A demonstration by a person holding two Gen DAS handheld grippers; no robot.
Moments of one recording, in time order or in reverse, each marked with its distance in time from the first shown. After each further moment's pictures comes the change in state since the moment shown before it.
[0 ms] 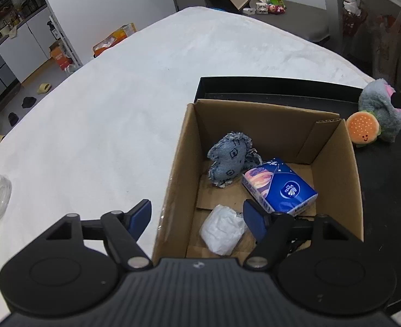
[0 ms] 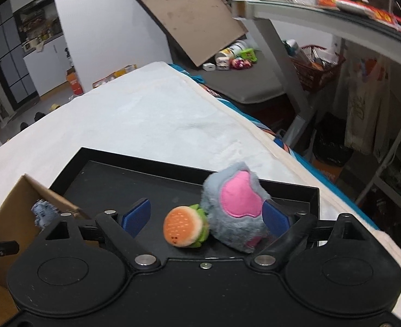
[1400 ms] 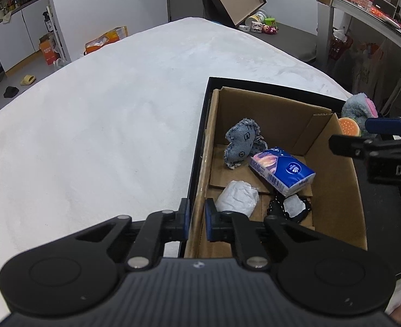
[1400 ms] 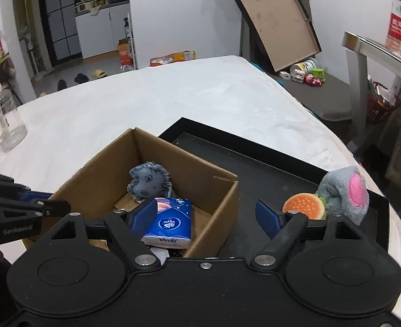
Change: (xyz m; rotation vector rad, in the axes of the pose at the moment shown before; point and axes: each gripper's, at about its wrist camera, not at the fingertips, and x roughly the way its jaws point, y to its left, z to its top) left arm -0.017 0.057 -0.044 -0.075 -0.075 -0.155; right arm -0.029 0.153 -0.032 -0.233 0.009 0.076
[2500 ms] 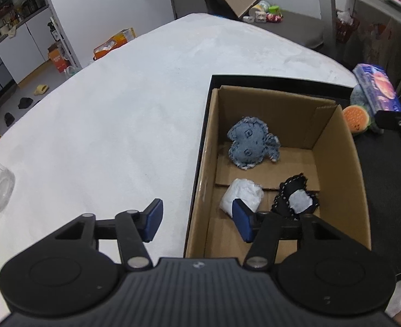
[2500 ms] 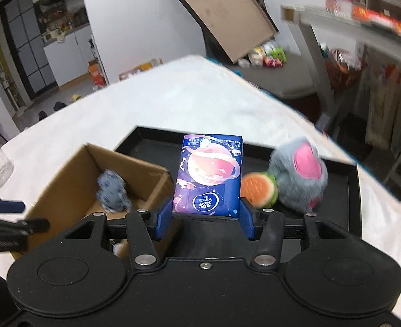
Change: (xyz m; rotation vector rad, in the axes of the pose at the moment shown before) left arm -0.006 -0.021 0.010 0.068 0.035 0.105; right arm -0.019 -0.063 -0.013 0.175 -0.018 -0.028
